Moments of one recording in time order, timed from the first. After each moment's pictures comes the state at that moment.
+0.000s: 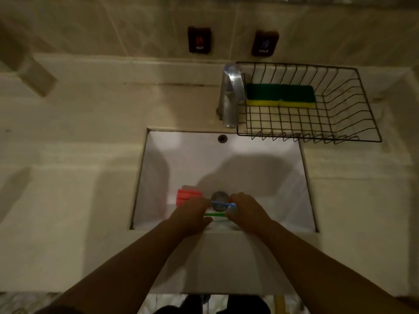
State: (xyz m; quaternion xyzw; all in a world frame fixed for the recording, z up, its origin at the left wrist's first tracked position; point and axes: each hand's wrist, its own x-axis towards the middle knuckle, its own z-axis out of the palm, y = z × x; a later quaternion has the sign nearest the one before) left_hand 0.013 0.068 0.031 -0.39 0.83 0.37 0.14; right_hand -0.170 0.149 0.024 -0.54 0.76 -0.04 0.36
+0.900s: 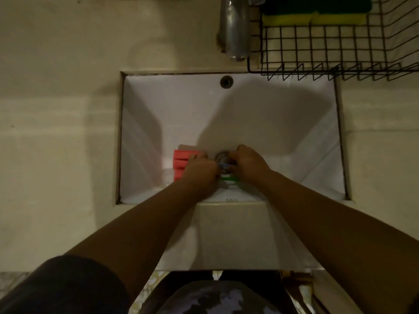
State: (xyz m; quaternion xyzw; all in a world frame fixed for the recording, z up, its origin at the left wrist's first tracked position) left_hand -0.018 0.060 -0.020 -0.32 0.90 0.22 0.20; right_hand -0.175 0.113 -0.042 -0.57 0.74 -0.01 0.36
